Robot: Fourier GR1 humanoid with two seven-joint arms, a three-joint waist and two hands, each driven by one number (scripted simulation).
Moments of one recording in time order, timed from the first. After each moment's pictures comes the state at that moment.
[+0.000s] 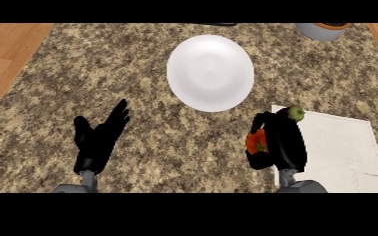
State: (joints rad) left arm -0.01 0.12 -0.13 -1.46 0.12 0.03 0.25; right arm -0.04 -0.06 0.25 -1.56 1.16 -0.04 0.37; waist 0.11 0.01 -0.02
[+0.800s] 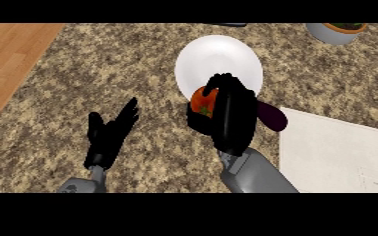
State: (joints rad) left arm -0.06 0.10 -0.17 -1.42 0.10 0.01 0.25; right arm -0.47 0.00 0.58 -1.53 1.28 -0.43 1.00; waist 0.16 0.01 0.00
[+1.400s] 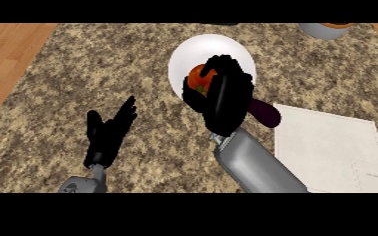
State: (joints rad) left arm -0.06 0.09 -0.15 -1.41 0.10 0.04 0.25; right arm -0.63 -0.01 0.57 -1.34 1.43 -0.63 1.12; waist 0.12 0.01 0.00
